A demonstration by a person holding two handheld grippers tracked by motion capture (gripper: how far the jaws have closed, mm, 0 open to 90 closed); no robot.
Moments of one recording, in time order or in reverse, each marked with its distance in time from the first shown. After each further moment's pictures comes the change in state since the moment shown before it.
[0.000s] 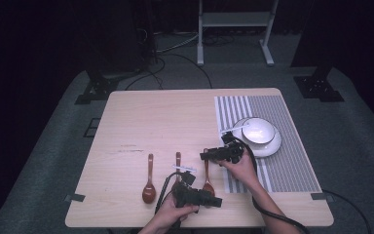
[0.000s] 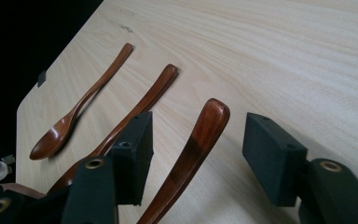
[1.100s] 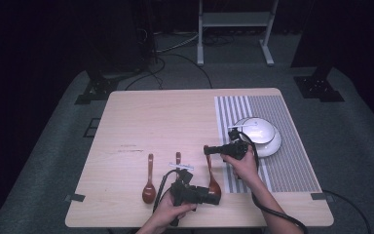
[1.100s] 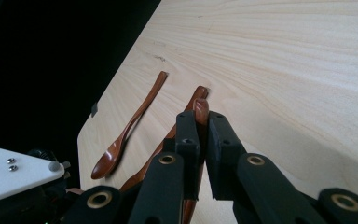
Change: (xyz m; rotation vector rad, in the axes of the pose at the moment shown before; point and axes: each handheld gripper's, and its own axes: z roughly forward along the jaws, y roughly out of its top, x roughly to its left) left arm -0.005 0.005 -0.011 -0.032 0.008 0.039; right arm -0.006 0.003 -0.016 -0.073 0.158 0.163
